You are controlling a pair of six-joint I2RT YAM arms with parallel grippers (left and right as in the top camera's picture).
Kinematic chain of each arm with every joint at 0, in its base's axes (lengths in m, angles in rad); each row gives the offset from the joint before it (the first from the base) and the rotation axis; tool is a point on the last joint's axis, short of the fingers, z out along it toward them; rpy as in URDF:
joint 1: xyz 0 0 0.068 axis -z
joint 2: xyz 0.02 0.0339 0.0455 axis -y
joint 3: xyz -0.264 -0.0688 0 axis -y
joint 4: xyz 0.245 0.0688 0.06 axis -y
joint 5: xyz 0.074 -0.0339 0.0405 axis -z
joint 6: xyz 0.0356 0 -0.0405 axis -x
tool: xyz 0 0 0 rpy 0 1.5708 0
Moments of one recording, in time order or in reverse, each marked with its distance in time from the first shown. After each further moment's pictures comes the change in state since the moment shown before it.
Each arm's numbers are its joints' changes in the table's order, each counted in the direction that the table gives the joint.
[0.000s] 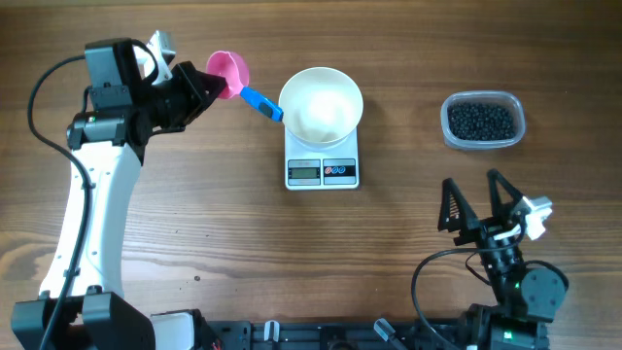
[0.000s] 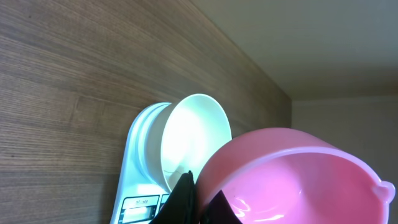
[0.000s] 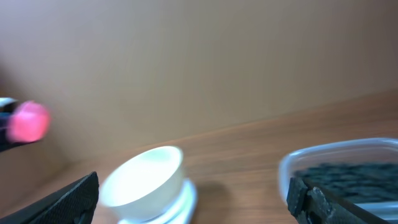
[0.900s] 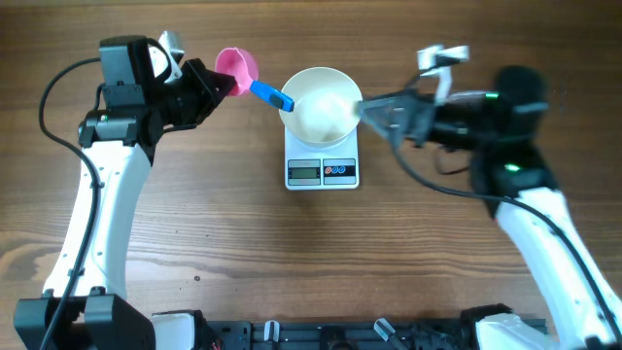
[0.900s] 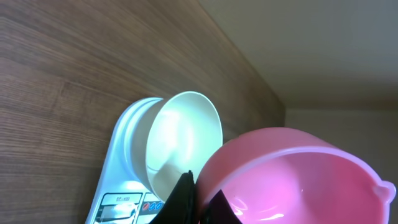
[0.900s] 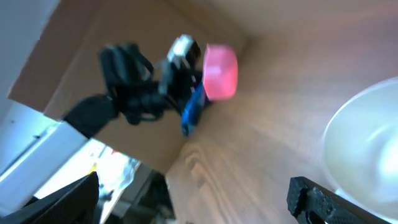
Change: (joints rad) left arm 0.055 0.000 0.000 0.022 -0.050 0.139; right arm -0.393 -1.218 0.928 -0.078 -0.541 -0.272
